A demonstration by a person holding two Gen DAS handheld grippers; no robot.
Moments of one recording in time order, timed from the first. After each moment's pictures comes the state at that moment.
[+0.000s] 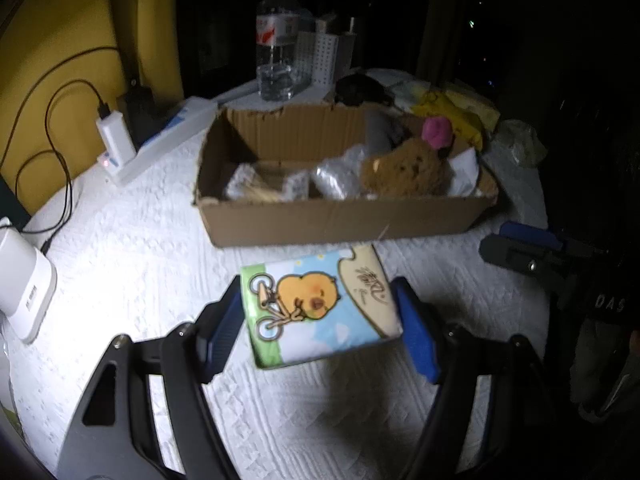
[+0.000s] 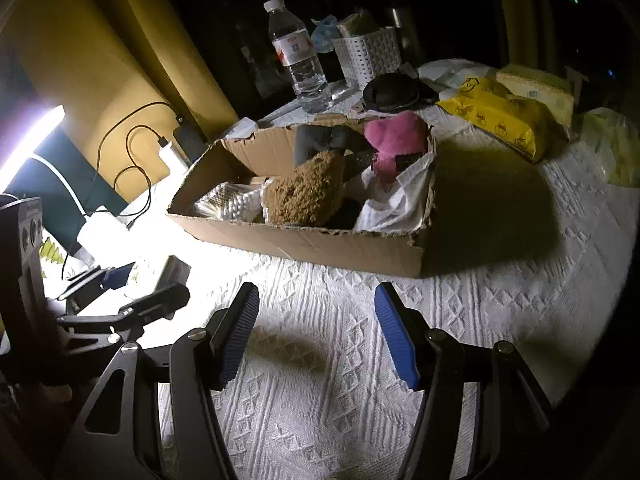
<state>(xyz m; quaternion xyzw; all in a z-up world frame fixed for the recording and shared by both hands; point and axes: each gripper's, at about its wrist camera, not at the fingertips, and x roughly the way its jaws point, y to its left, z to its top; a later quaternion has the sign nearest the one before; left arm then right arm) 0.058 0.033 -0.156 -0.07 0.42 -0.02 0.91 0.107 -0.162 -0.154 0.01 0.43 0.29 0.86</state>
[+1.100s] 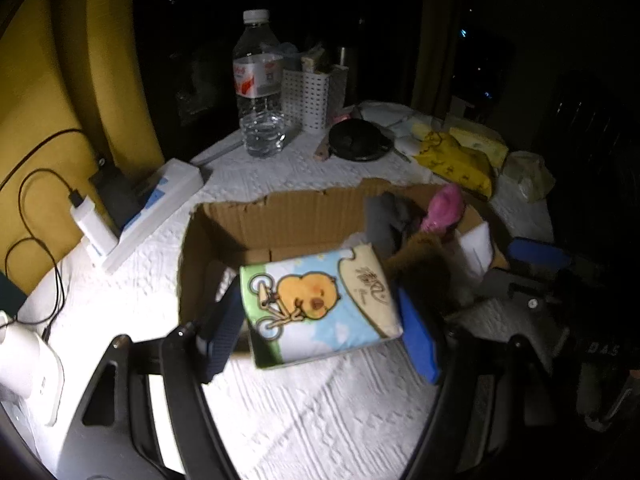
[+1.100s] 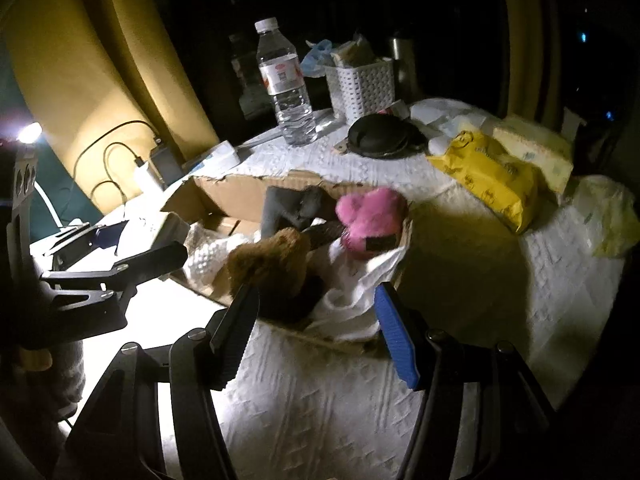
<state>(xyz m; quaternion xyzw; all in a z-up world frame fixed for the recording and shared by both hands) 0.138 0.035 -0.131 -0.04 0.39 -0.03 0.92 0.156 -0.153 -0.128 -0.04 0.40 0.27 0.88</state>
